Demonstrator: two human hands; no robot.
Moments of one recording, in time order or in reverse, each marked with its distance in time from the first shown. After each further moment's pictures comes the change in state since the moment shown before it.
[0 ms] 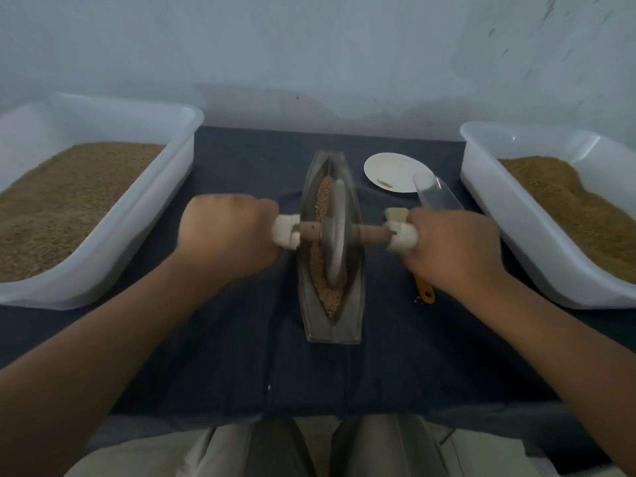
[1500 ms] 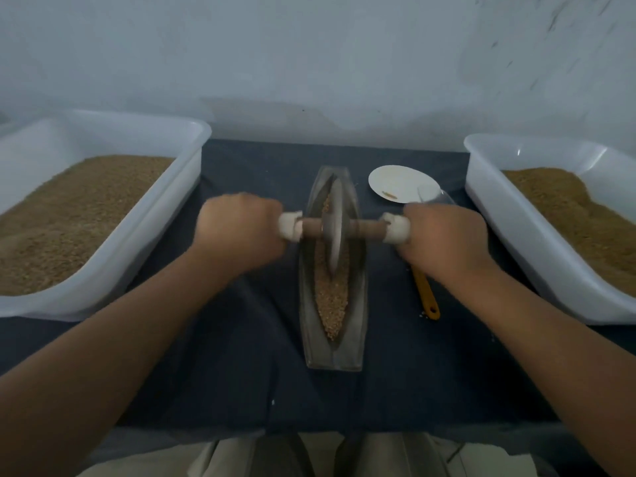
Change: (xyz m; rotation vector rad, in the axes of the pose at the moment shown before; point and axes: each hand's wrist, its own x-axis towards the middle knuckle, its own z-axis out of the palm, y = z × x) left_hand 0.025 -0.003 0.014 0.039 -0.094 -0.121; right_hand 0.036 -0.002 0.007 -0.081 -0.095 0.093
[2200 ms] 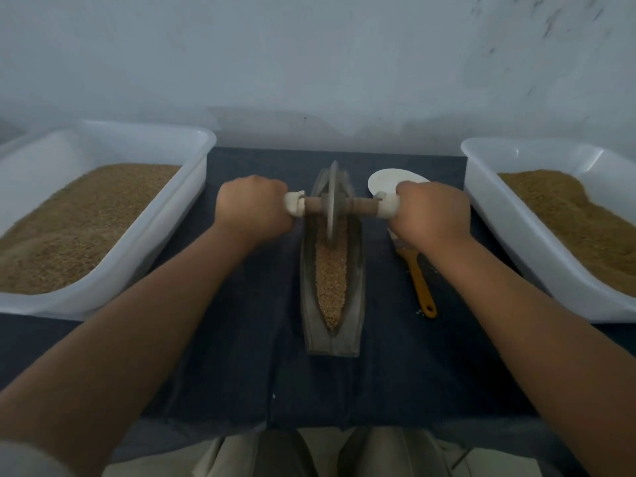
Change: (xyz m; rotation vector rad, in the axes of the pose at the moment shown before) left_hand 0.043 0.002 0.008 -0.058 -0.031 -0.061; right_hand 0.039 -0.003 0.003 -0.008 -0.026 0.076
